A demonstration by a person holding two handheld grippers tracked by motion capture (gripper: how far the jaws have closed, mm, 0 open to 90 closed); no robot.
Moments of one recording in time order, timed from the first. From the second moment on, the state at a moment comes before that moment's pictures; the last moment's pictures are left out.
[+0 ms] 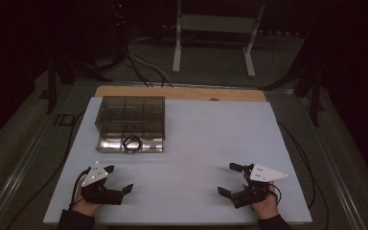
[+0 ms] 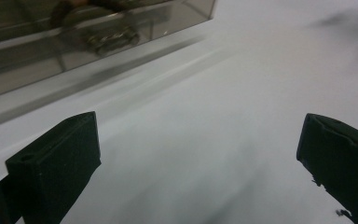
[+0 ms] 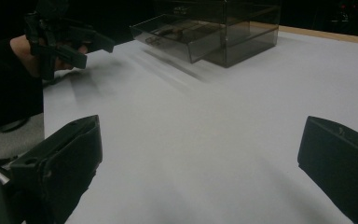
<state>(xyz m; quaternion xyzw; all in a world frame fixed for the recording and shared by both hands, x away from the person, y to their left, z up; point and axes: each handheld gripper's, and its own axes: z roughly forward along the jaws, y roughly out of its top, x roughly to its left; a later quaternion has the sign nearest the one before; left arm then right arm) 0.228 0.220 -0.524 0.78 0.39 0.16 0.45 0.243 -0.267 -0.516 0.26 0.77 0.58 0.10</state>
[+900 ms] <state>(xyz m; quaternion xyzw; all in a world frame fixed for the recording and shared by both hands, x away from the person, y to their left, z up) 0.213 0.243 -0.525 0.76 0.43 0.18 0.46 0.242 -0.264 -0.517 0.26 0.77 0.57 0.09</state>
